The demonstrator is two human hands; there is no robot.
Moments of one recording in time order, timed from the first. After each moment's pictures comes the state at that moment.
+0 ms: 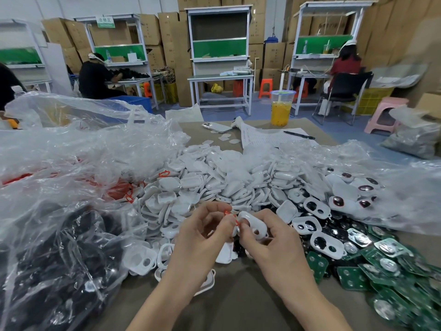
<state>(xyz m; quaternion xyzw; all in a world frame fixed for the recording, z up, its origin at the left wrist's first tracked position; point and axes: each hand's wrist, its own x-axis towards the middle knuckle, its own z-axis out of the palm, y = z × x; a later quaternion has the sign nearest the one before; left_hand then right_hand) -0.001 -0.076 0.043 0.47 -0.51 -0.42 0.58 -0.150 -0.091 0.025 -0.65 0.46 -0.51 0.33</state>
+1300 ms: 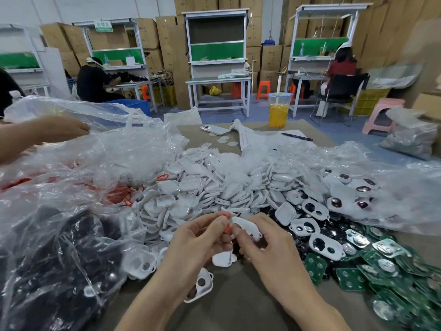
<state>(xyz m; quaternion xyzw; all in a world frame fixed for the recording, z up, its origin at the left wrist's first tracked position) 0.010 -0.086 0.038 0.43 -0.41 -0.58 0.56 -0.151 -0.096 0.017 -0.70 0.43 -0.48 0.29</state>
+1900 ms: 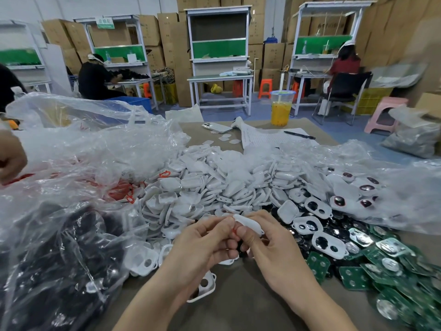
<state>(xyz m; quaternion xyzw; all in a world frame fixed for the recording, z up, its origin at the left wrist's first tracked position) 0.010 -0.085 0.036 0.42 -0.39 -0.63 0.53 -0.150 -0.096 0.023 -0.68 0.42 -0.47 0.38</state>
